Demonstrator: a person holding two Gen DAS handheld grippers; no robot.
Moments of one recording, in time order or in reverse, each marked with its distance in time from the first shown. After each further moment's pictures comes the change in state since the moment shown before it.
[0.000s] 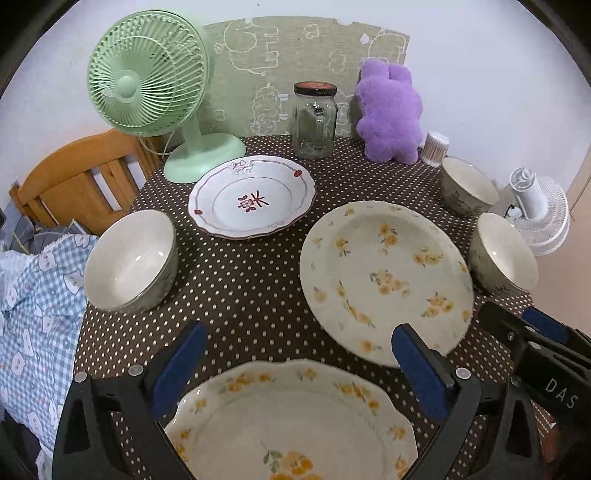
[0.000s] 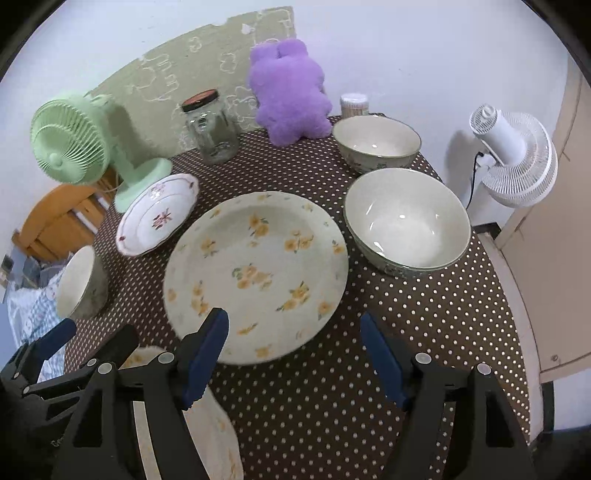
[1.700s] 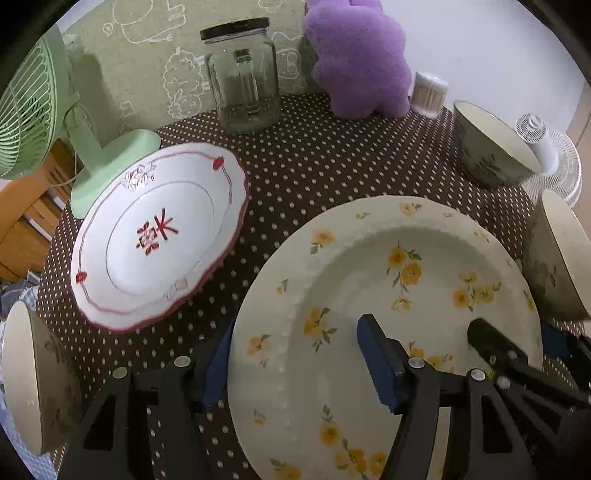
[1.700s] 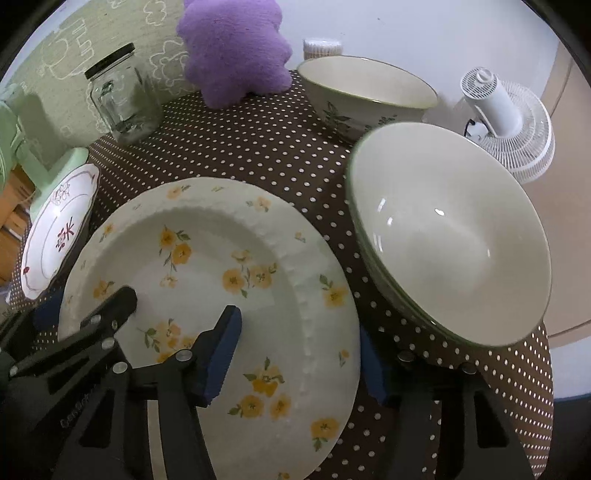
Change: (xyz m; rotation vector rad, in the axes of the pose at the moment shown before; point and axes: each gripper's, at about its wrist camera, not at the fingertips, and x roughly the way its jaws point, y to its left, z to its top) left arm 0.131 -0.042 0.054 0.189 0.112 -0.058; right arm 0.124 -0.010 0.032 0.085 0.106 -0.189
